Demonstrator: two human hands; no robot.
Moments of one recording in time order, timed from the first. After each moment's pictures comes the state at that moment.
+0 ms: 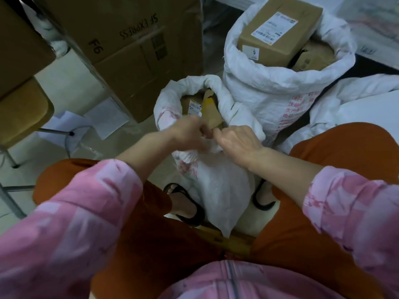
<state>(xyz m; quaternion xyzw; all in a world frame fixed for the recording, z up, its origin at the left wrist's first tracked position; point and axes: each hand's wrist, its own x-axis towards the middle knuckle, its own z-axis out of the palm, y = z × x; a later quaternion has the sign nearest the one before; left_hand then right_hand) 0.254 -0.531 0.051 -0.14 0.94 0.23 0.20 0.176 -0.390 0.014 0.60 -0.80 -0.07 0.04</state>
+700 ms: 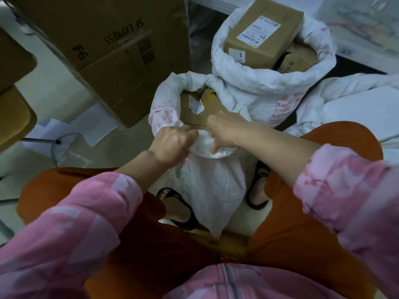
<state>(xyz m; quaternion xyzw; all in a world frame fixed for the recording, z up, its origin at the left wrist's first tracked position) 0.275 -0.533 0.023 0.05 0.99 0.02 -0.09 0.156 -0.412 0.063 0.53 -0.83 -0.05 -0.16</state>
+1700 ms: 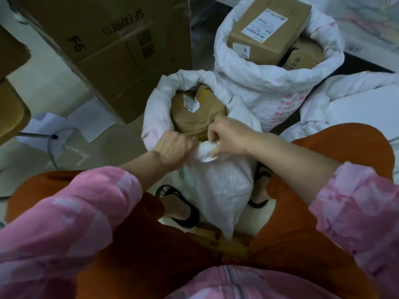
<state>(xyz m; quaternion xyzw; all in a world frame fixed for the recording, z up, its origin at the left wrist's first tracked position) 0.268 -0.537 0.002 0.01 0.99 -0.10 0.12 0.155 -0.401 0.034 0.51 -0.82 0.08 -0.24</state>
